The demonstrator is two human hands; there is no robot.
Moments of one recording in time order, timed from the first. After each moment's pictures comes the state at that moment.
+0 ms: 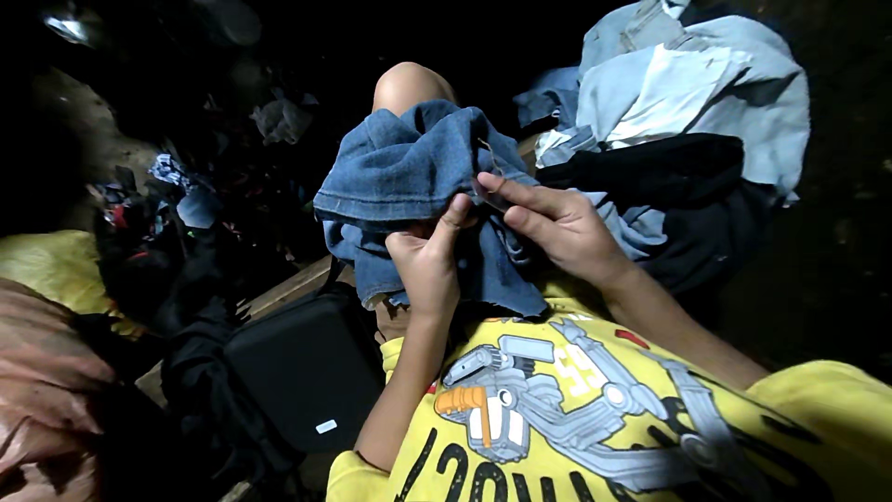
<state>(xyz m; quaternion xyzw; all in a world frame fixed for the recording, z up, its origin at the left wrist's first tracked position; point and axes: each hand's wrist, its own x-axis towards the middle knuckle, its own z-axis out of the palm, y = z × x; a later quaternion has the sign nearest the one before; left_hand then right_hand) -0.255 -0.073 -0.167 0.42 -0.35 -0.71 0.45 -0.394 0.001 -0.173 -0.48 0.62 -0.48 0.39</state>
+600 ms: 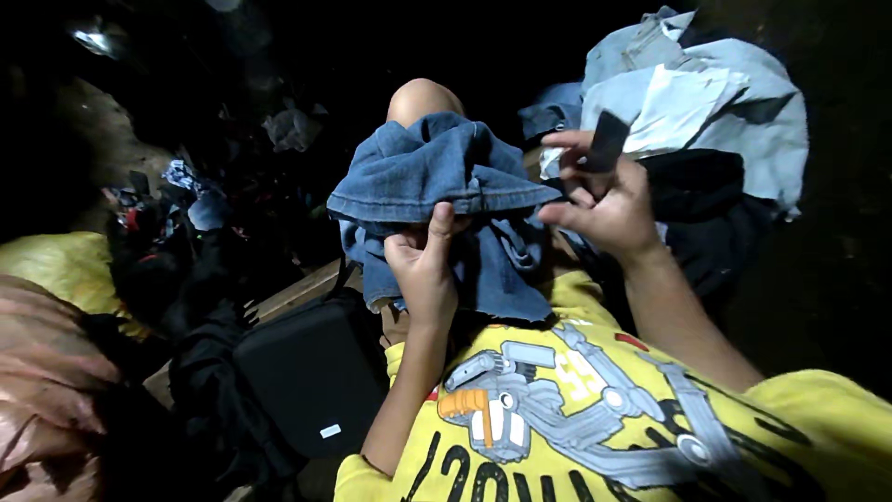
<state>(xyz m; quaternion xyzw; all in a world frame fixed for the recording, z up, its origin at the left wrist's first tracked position) -0.251 -0.080 -0.166 0.41 -0.32 -0.71 0.48 -0.437 -0.005 -0.186 -0.50 0.64 -0.50 0.28</state>
